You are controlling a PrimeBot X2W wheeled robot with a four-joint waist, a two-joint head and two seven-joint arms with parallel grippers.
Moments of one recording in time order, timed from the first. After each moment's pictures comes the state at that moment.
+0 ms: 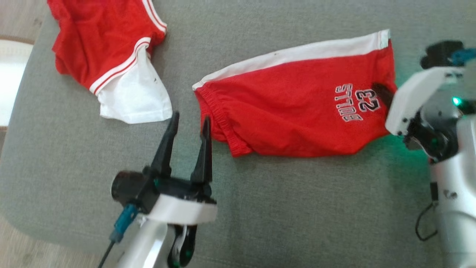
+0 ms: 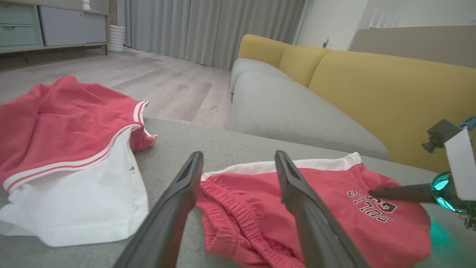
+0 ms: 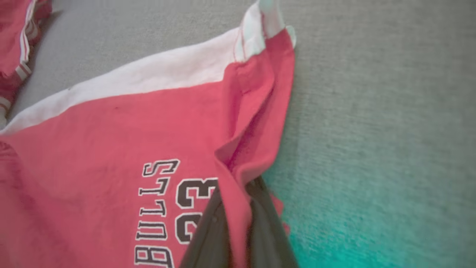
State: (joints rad) left arm -0.23 0.07 -0.46 0.09 -0.40 0.05 -0.25; right arm -0.56 -0.19 0.02 0.33 0.39 0.13 0.81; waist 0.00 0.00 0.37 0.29
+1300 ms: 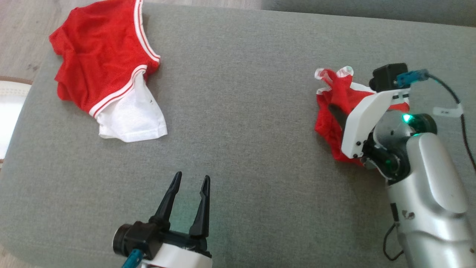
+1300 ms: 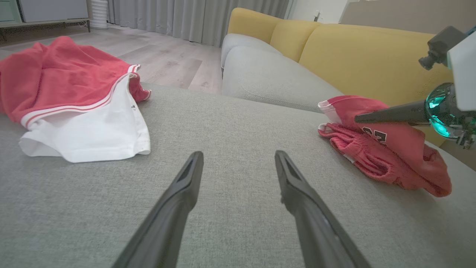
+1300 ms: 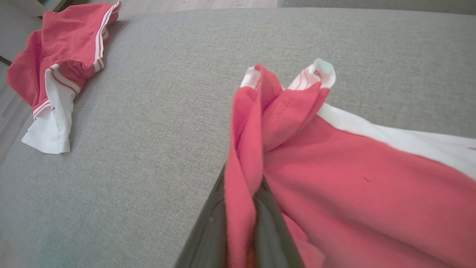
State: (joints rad) left arm 0.00 0.06 -0.41 0.16 -0.30 -0.04 -0.25; right arm -0.48 -0.08 0.11 0.28 0.34 0.13 0.78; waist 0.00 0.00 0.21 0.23
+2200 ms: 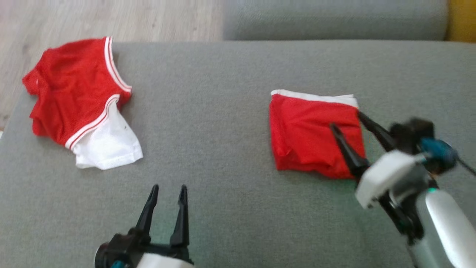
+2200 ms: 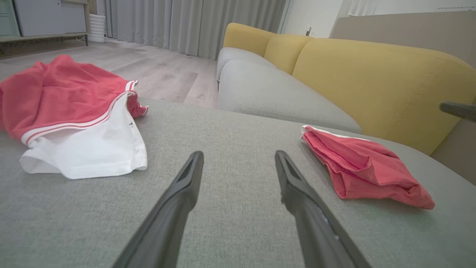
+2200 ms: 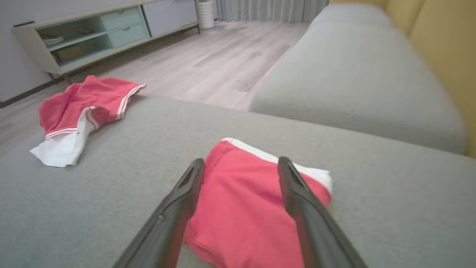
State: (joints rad) left arm 0.06 0.05 -0.31 0.16 -0.31 -0.02 -0.25; right arm -0.20 -0.24 0.25 0.02 0.31 0.13 0.31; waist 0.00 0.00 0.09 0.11
